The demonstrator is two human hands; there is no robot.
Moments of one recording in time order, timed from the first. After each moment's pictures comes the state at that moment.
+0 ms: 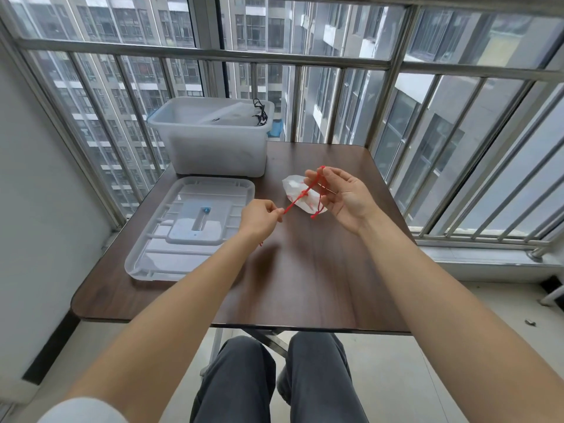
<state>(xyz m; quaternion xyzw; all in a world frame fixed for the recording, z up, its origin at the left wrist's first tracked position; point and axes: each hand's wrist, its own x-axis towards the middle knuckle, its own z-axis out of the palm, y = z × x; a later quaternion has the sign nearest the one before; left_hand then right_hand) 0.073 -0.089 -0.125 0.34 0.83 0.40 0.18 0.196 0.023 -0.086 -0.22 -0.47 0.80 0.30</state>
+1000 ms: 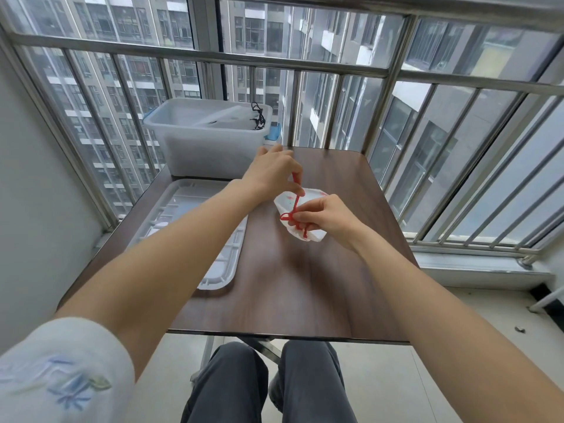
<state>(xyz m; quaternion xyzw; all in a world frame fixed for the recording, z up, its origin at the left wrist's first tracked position) 0.050 -0.046 -0.052 0.63 0.76 0.13 -0.09 0.193 0.014 -0.099 -0.28 -0.75 0.58 0.14</state>
